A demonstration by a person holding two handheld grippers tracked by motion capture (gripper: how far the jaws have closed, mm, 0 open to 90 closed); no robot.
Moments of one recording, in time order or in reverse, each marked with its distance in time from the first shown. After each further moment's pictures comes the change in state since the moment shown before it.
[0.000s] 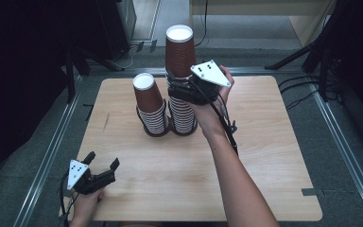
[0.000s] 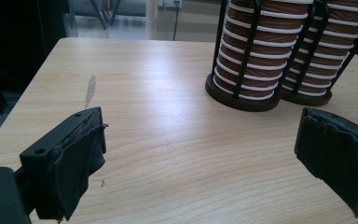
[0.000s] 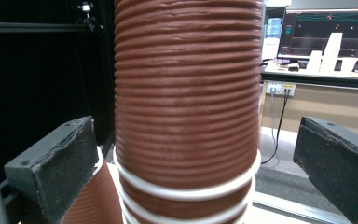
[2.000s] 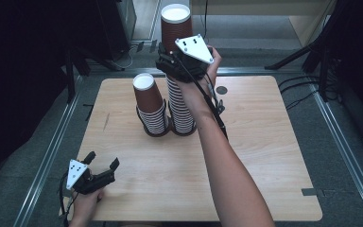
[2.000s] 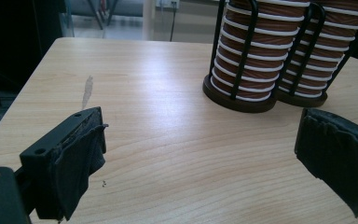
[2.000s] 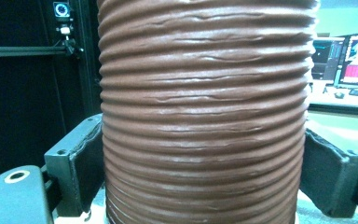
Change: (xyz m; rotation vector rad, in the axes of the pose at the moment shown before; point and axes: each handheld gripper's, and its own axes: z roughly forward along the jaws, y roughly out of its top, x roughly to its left) left arm 0.001 0.000 0.000 -0.001 -0.015 -0.011; right arm 0.022 0.049 0.030 -0.074 -0.095 -0.018
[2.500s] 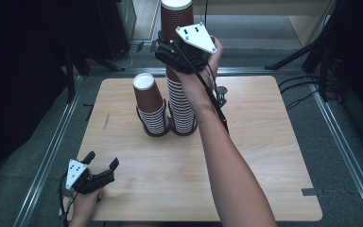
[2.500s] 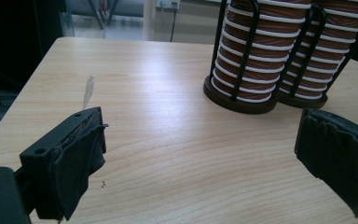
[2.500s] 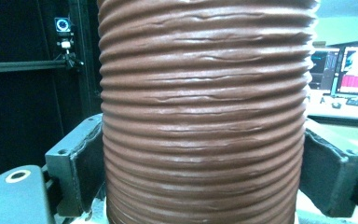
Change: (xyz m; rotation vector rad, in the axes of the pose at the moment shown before) left arm 0.001 0.000 0.000 -0.002 0.000 -0.007; right arm -0.002 0.024 -0.001 -0.035 -0.002 0.001
